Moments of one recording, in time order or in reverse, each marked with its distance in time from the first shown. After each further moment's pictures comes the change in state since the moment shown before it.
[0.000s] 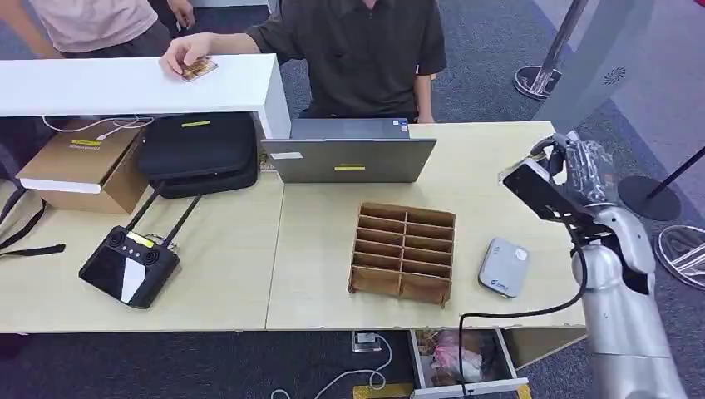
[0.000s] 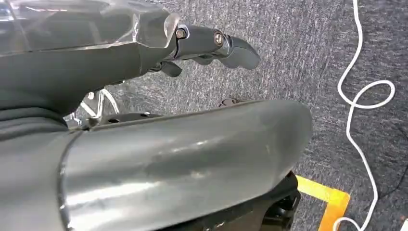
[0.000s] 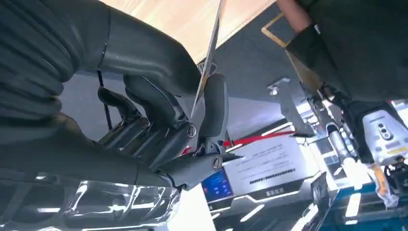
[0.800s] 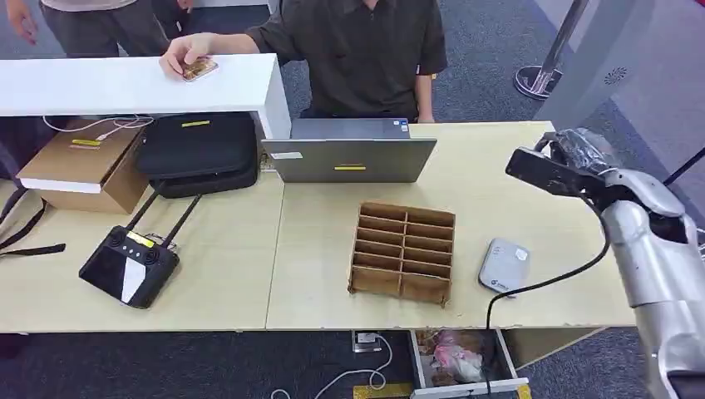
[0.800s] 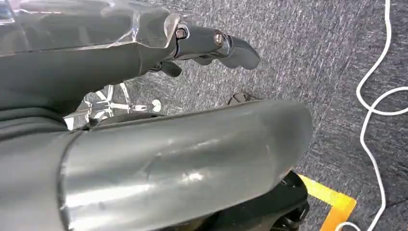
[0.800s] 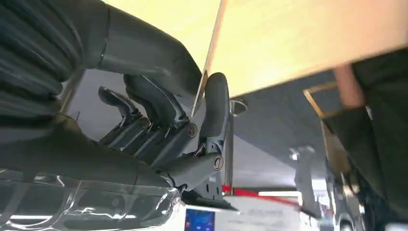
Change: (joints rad) left arm 0.010 -0.001 0.063 -0.005 0.003 -0.034 0.033; right arm -0.287 -0.214 0.213 0.301 0.012 0.326 -0.007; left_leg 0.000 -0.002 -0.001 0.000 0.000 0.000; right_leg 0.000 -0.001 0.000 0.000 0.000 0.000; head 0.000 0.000
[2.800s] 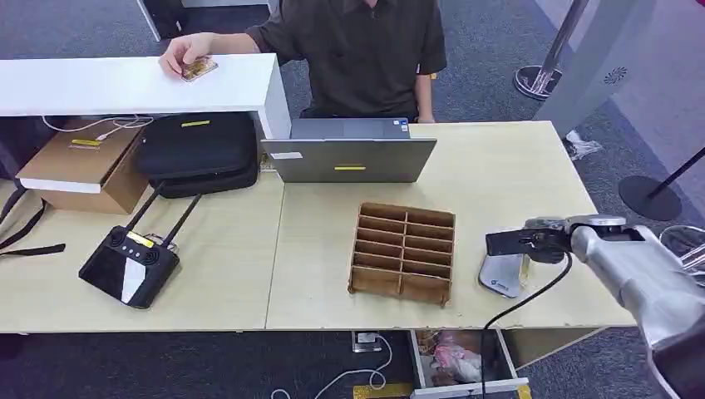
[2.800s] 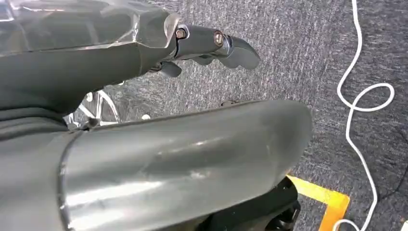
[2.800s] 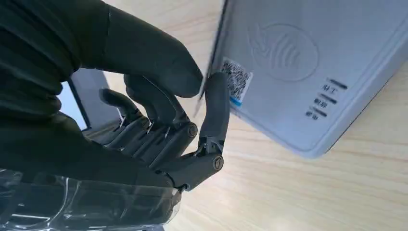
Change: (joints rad) left arm -0.054 0.071 0.009 0.136 -0.076 -0.001 -0.105; right arm -0.196 -0.004 0.789 0.642 -0.281 0.105 -0.052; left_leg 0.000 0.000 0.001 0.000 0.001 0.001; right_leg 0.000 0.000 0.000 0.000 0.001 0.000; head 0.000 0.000
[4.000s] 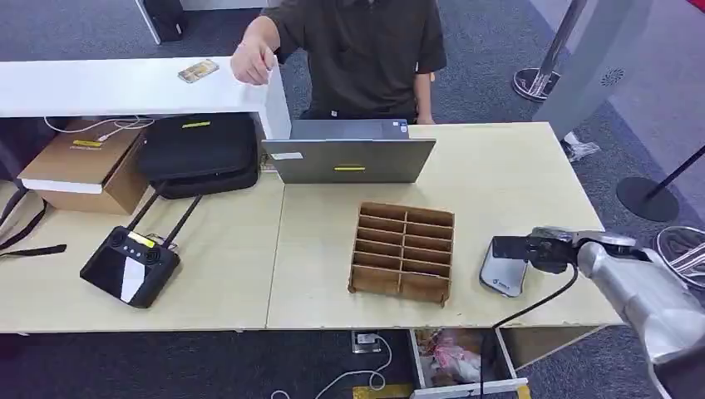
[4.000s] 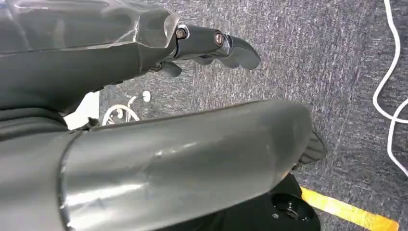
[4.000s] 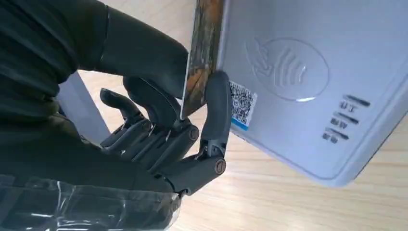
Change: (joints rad) left arm -0.039 0.059 -0.040 0.000 -0.028 0.003 0.204; right arm 0.067 -0.007 -0.135 0.012 0.016 -0.099 0.029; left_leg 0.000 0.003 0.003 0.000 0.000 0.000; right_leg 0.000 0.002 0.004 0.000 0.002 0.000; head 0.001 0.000
